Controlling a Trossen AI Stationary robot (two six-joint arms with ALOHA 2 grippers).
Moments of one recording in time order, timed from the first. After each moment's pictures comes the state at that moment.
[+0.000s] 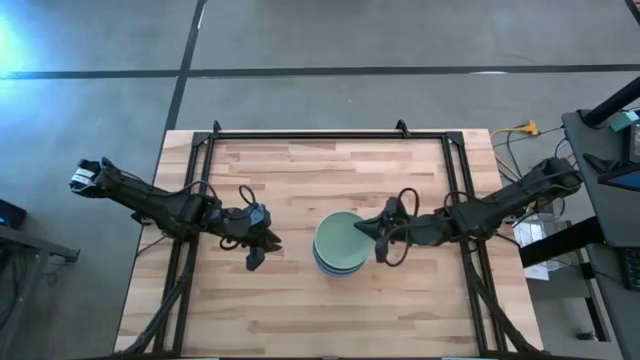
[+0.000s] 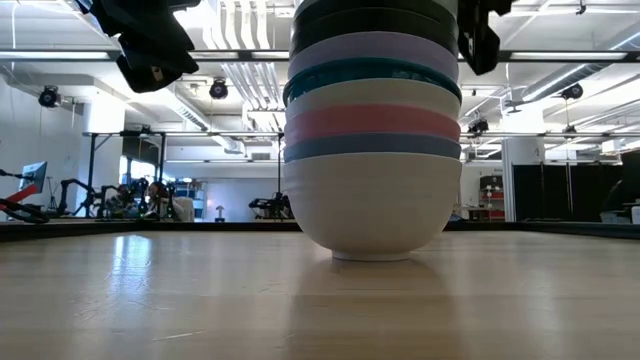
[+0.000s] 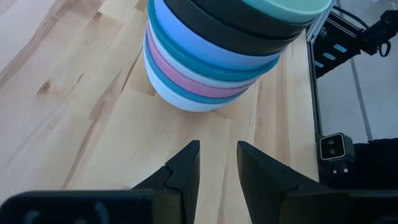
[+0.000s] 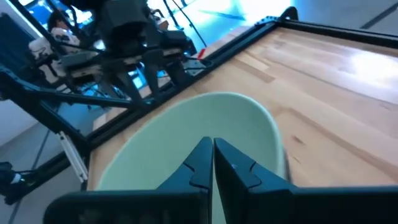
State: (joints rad) left arm -0.29 1.06 0.79 -0.38 -0.10 -0.62; right arm 0.38 1.23 0.77 0.11 0.56 0.68
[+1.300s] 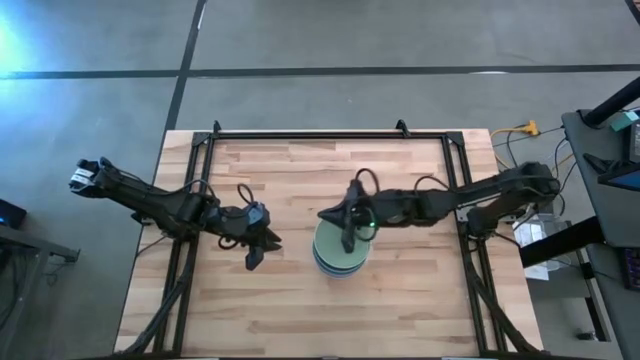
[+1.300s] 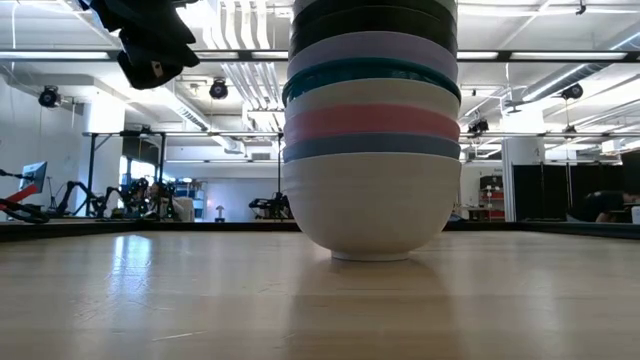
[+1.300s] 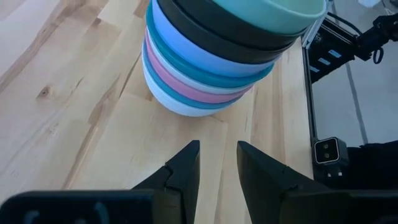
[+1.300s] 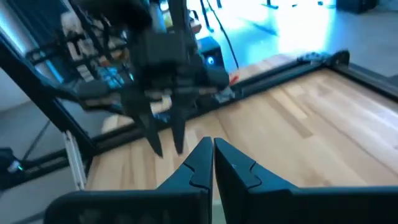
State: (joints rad) left arm -0.29 1.04 0.80 -0.37 -0.10 -0.63; right arm 0.18 1.51 1.09 0.15 0.26 0.38
